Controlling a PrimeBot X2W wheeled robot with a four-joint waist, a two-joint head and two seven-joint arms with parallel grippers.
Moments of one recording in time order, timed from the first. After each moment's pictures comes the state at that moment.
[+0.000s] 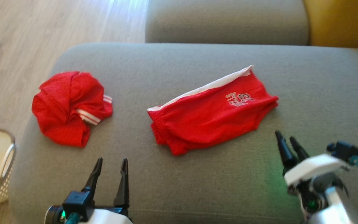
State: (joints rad) left arm 0.18 0.06 -0.26 0.03 -0.15 0.06 -0.25; right arm -0.18 -0.05 -0.04 0.54 0.66 0.13 -0.04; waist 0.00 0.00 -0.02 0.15
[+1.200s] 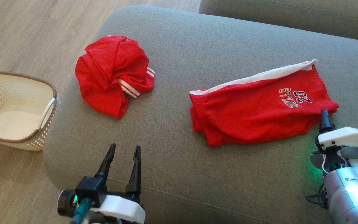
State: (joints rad) left arm 0.08 0.06 -0.35 0.07 -0.18 0.10 -0.25; right arm -0.69 -0.11 -0.54 1.30 0.60 0.13 -0.18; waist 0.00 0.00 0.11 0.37
